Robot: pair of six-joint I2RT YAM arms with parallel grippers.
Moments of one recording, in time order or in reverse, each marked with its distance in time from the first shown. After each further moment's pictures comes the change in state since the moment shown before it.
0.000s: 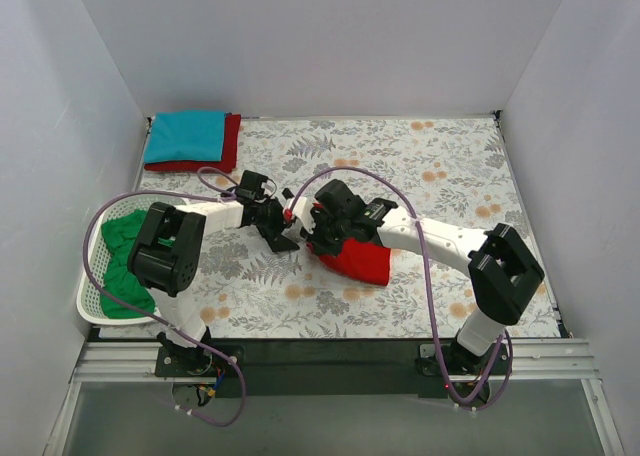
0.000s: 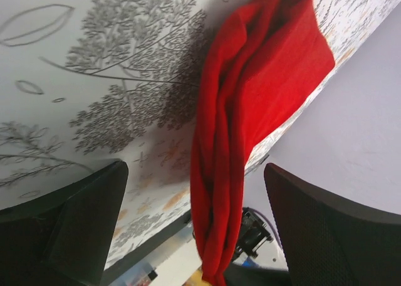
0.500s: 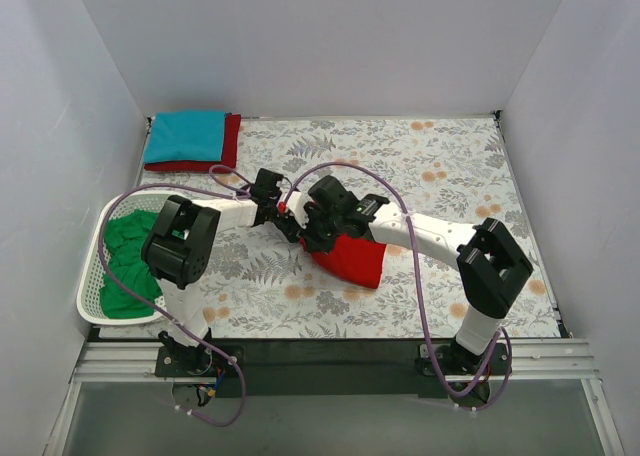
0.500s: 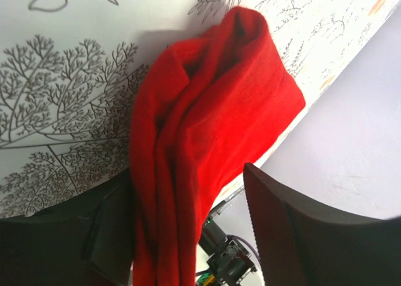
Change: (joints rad) left arm -0.079 0.087 0.061 0.122 -0.093 -0.138; right arm -0.002 0.066 0.067 0.012 -0.021 0.069
